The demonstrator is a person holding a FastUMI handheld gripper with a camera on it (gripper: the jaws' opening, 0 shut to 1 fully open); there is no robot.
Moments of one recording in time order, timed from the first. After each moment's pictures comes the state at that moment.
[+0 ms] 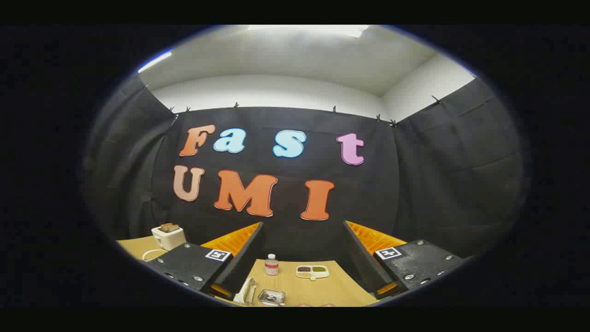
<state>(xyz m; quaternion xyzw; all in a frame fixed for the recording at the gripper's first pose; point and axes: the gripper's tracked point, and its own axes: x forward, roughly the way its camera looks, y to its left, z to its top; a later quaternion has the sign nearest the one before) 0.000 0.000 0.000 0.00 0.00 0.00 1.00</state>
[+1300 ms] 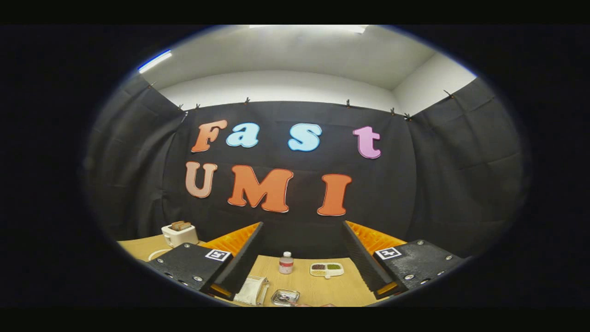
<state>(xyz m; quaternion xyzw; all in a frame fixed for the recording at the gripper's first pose) 0.017 0.041 -0.023 0.01 0.03 0.04 1.00</state>
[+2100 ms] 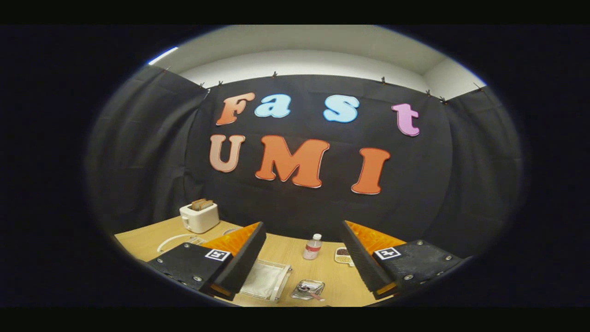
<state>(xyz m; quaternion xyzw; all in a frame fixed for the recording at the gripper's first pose) 0.036 0.135 -0.094 -0.02 0.14 0.13 0.98</state>
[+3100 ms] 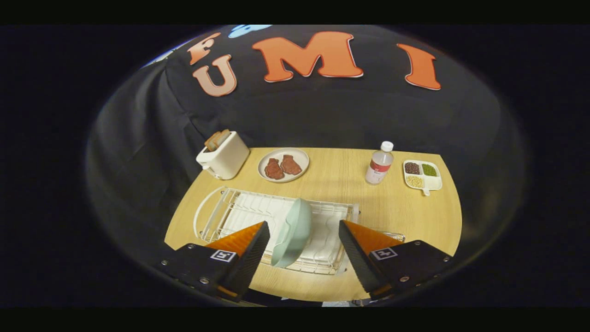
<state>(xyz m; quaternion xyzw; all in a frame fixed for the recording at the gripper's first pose) 0.044 0.241 -0.272 0.04 0.54 0.20 0.82</state>
